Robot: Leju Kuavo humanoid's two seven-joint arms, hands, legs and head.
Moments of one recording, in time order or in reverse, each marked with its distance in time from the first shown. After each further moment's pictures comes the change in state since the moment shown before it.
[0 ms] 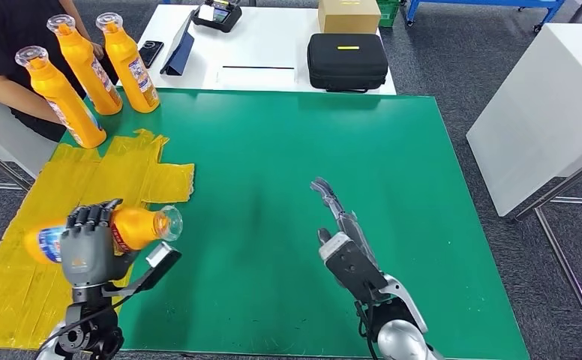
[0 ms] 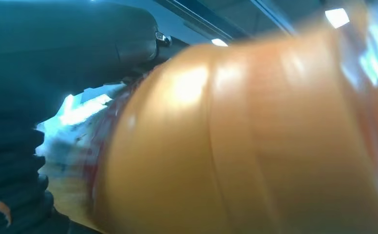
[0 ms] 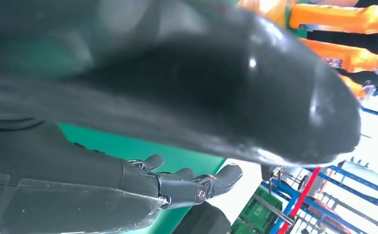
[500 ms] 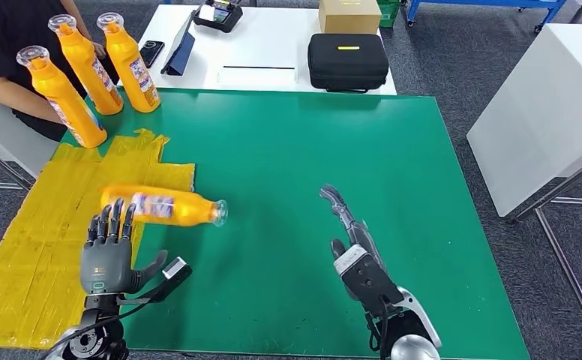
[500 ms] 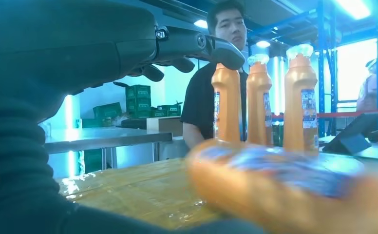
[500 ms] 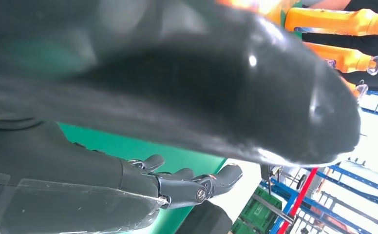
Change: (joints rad) left arm 0.004 0.030 -0.059 0.089 -0.069 -0.112 0.085; right arm 0.076 -0.010 -0.040 -0.078 -0.002 0.035 -0.008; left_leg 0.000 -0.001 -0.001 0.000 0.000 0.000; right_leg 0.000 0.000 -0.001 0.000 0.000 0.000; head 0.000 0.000
